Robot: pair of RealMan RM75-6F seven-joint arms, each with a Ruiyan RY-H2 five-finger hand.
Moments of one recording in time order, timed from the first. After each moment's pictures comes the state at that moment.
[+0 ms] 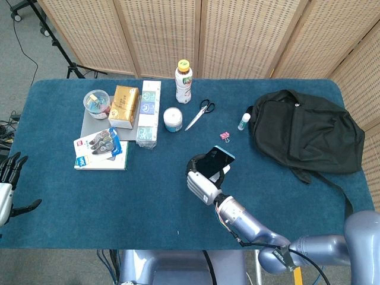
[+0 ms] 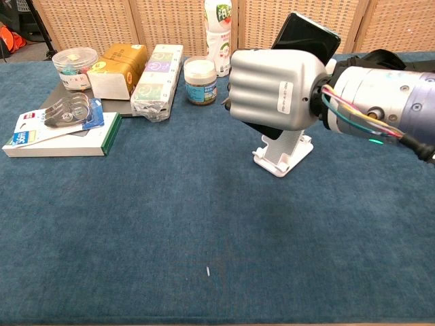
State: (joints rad) left arm -0.11 -1.12 -0.06 -1.57 1.49 1.49 -0.08; right arm 0.99 -1.50 0.04 -1.73 -1.11 1.02 -1.91
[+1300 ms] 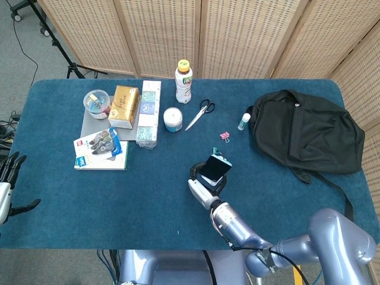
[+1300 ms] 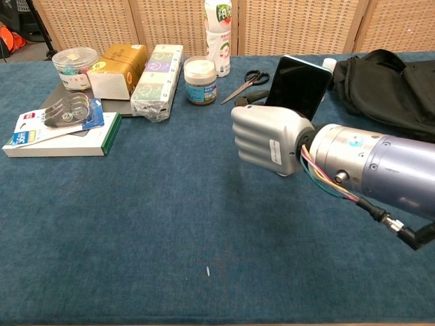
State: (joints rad) left arm -0.11 -1.11 -0.07 -1.57 1.47 1.47 -0.09; right arm 1.09 -1.68 -0.10 -1.62 -0.88 1.15 -2.12
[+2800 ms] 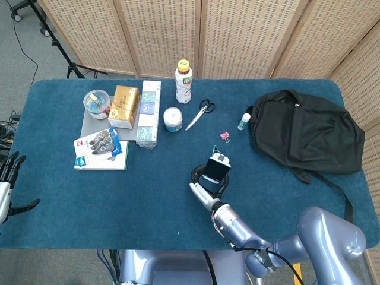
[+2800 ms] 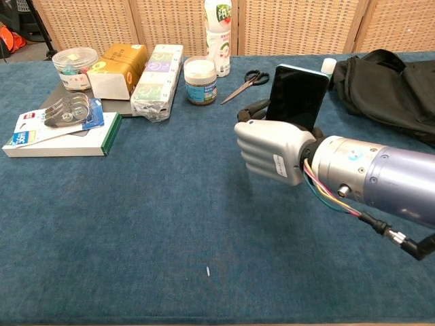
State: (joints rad) left arm -0.11 -1.11 -0.07 -1.57 1.47 1.47 -0.10; right arm 1.16 -1.71 -0.20 -1.60 -0.83 1.19 -2.15
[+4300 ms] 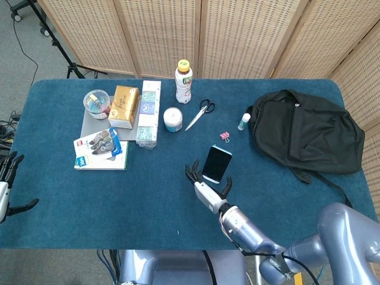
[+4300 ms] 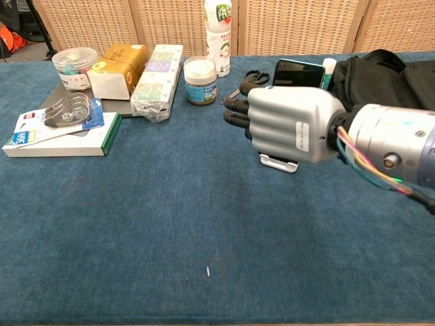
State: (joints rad) left arm -0.11 -1.10 -0.07 -1.58 1.47 1.47 -0.12; right arm 1.14 -1.53 -0.23 -1.80 -0.96 1.27 -1.96
